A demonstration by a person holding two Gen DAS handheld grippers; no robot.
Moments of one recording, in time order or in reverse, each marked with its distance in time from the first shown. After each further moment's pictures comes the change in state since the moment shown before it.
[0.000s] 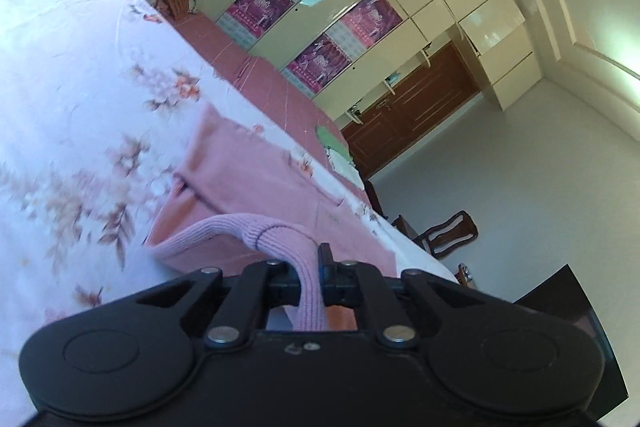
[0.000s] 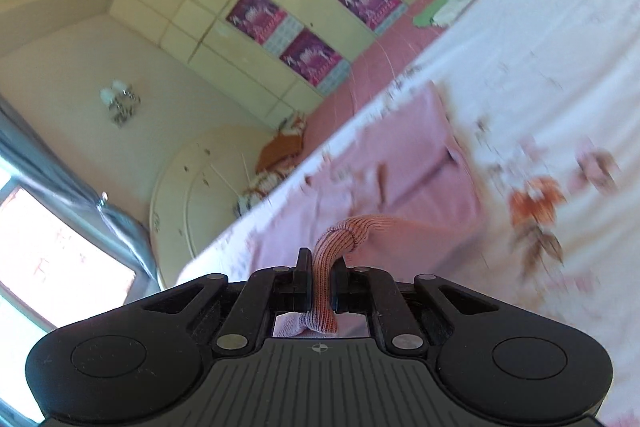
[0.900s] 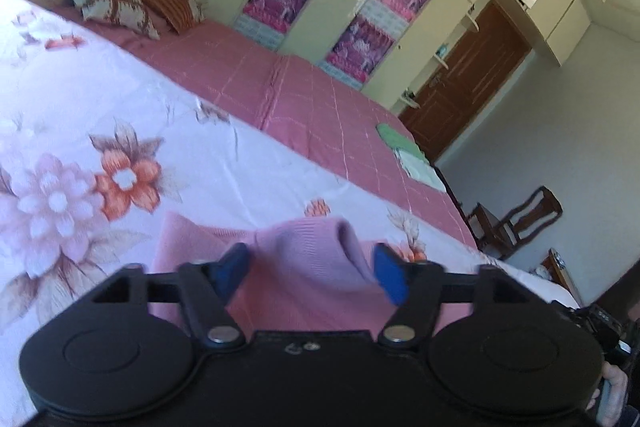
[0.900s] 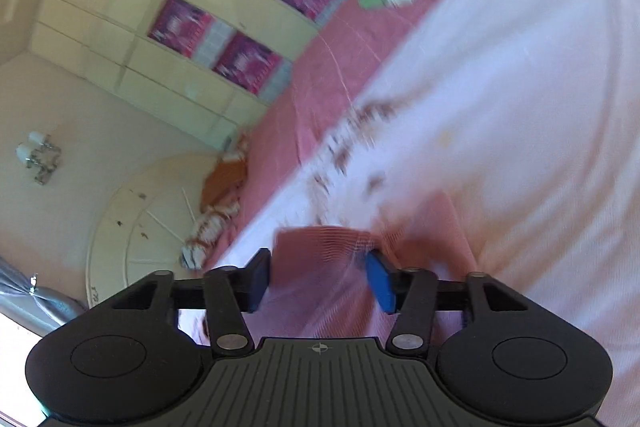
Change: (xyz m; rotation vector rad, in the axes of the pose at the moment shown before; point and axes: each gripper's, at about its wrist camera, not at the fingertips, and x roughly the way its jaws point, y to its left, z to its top) left arm 0.270 0.061 0.118 0.184 -0.014 0.206; right arm 0.297 -0.136 0.179 0.127 -0.011 -0.100
